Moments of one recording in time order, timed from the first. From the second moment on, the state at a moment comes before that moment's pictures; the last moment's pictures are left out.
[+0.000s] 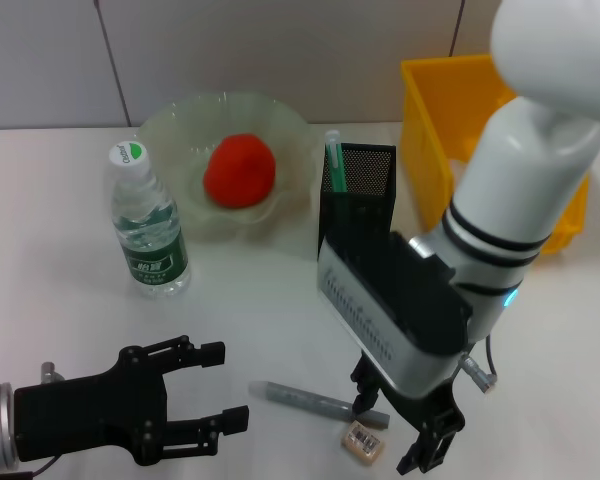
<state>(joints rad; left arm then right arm) -0.36 -2.06 0.80 0.53 1.88 1.70 -1.13 0.97 2.09 -1.72 -0.99 -2.35 -1.64 1.68</state>
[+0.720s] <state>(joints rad) -0.35 -2.06 0.79 0.53 1.88 1.69 -1.18 1.00 2.09 -1.95 -1.01 -2.32 -1.52 1.57</state>
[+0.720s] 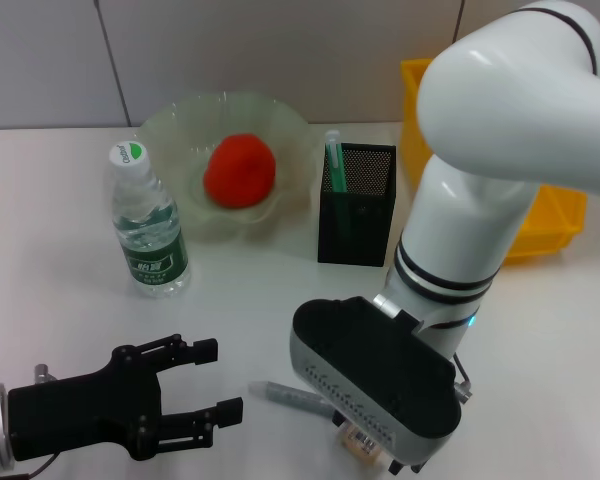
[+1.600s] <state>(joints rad) -0.35 -2.06 0.78 0.53 1.88 1.69 -1.18 1.01 2.09 -2.07 -1.01 -2.30 -1.43 1.59</state>
